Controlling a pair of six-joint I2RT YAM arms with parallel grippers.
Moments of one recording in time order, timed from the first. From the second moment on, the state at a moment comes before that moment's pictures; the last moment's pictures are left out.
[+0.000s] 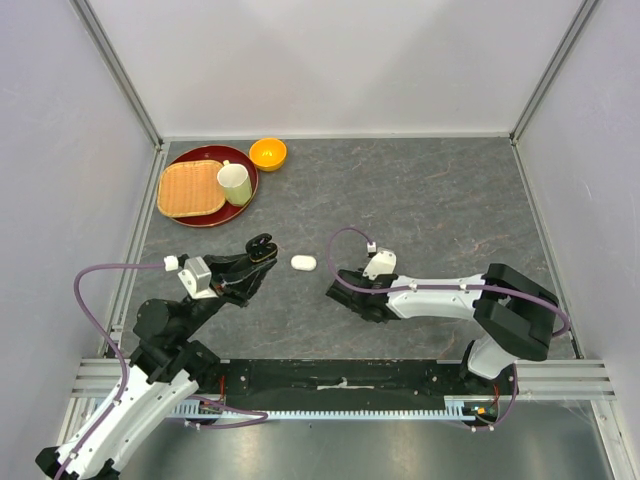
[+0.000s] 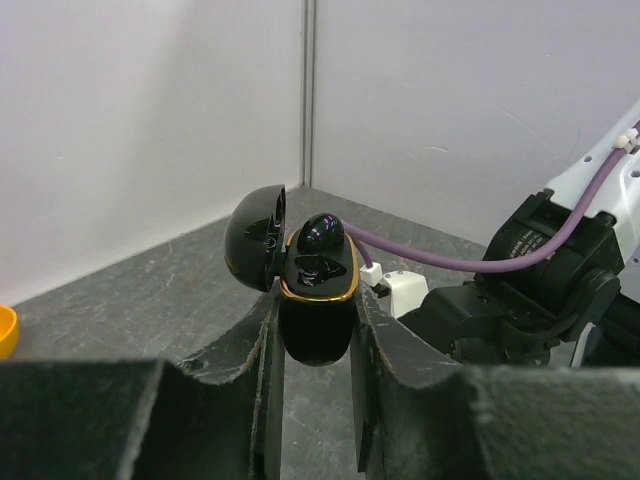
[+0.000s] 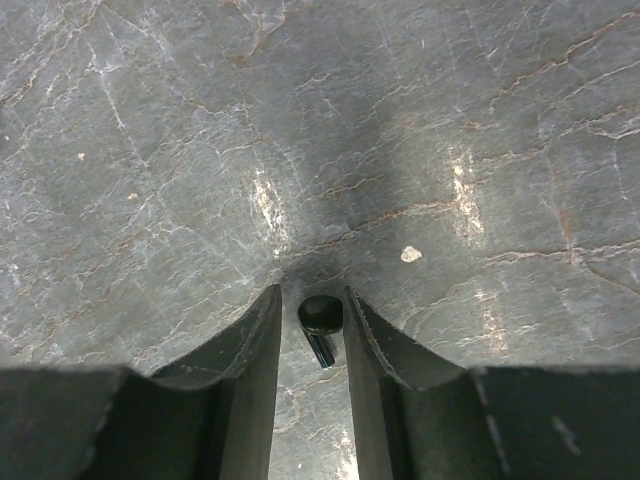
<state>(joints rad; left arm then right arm) -0.62 0.22 0.37 0.23 0.25 -0.12 1.10 1.60 0.83 -0.49 0.59 1.35</state>
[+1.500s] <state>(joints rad) -0.62 0.23 0.35 0.26 0.25 -0.17 1.02 1.58 0.83 -0.48 0.42 1.20</state>
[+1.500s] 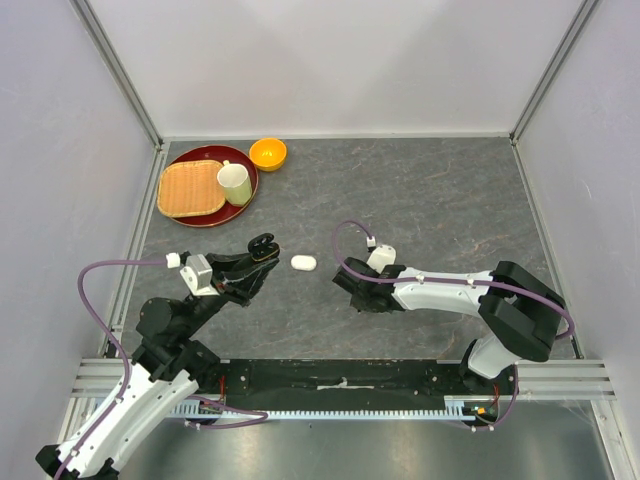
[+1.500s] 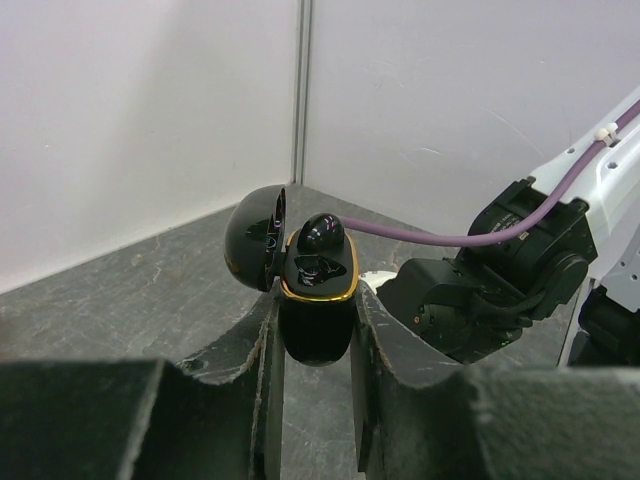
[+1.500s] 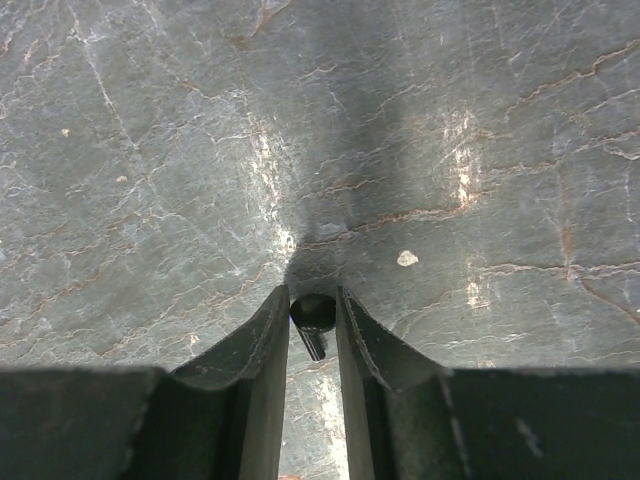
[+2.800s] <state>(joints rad) -0.62 0.31 0.38 0.20 0.22 -0.24 1.02 1.14 0.89 -0.60 0.69 1.18</state>
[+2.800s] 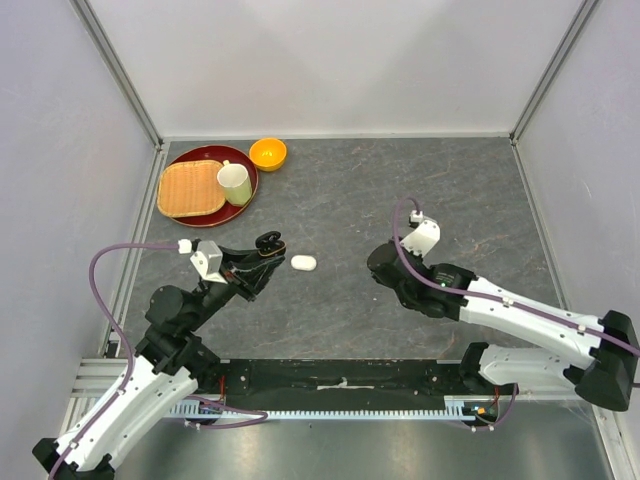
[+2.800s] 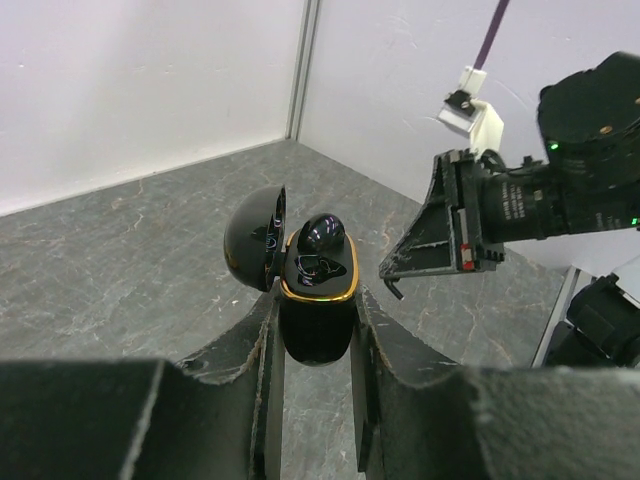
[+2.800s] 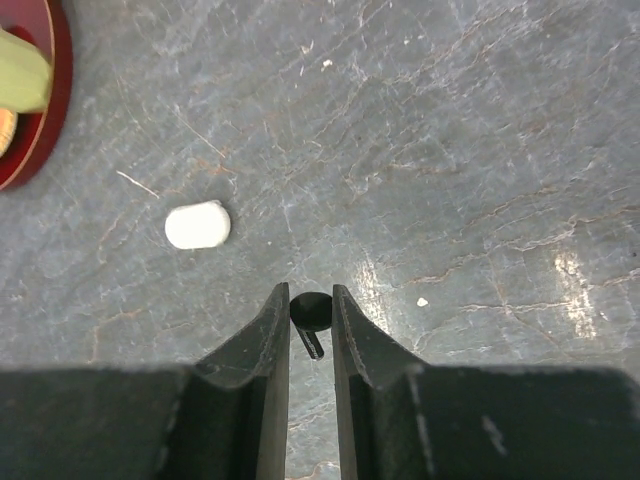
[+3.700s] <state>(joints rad) -0.62 0.27 0.31 0.28 0.24 -0.28 1.02 0.95 1.07 -0.64 0.76 1.09</state>
